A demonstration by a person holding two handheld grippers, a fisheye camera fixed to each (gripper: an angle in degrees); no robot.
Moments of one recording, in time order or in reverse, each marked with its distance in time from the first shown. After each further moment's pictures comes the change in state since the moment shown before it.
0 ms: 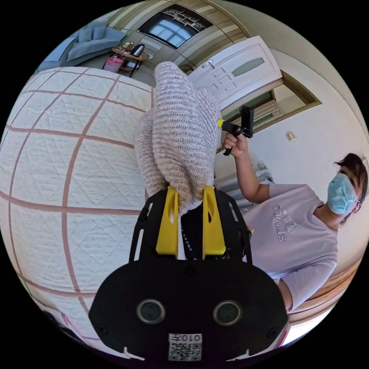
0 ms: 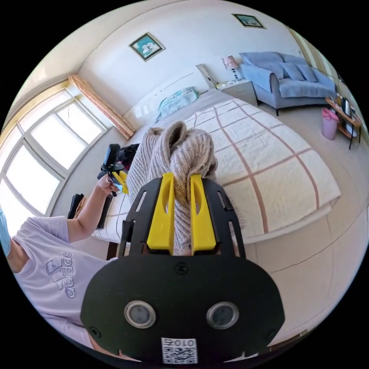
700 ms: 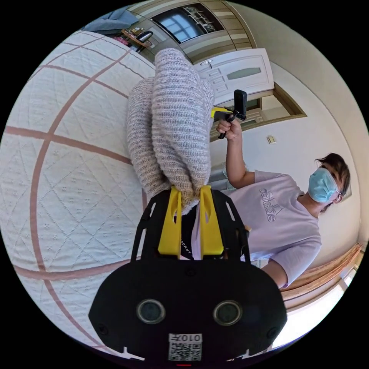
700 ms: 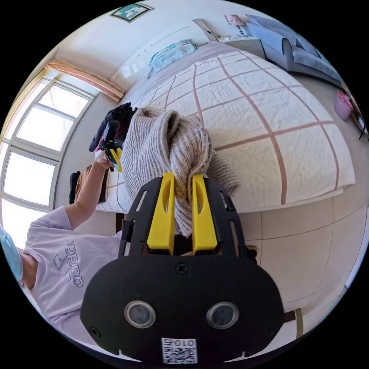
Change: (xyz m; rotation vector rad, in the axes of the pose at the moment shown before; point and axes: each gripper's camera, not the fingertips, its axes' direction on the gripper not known) left arm -0.115 0.113 0.013 -0.050 0.242 -0.074; right arm -0.070 -0.047 0.093 -0.374 -0.006 0.047
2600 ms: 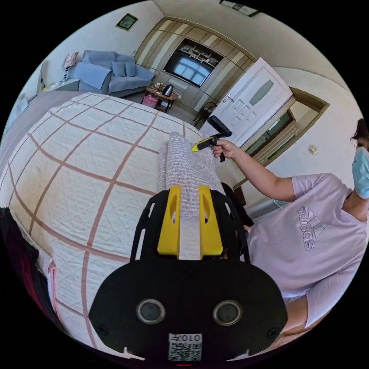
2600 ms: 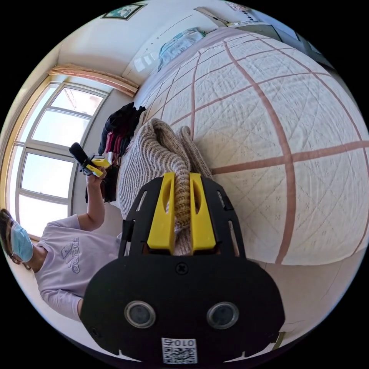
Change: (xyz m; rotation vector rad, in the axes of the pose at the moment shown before) left arm 0.138 0.056 0.042 0.353 -0.537 0.090; right arm 0.095 -0.101 0.052 -0.082 -0.214 -0.049
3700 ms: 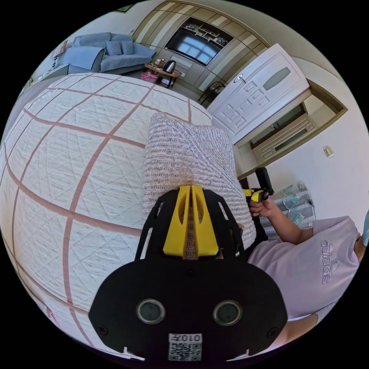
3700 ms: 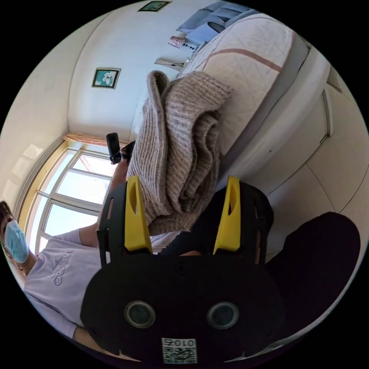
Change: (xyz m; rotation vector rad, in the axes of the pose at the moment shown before) left arm 0.006 -0.079 0.149 -0.155 0.018 -0.051; right arm 0.121 0.284 -0.005 0.474 -0.231 0.306
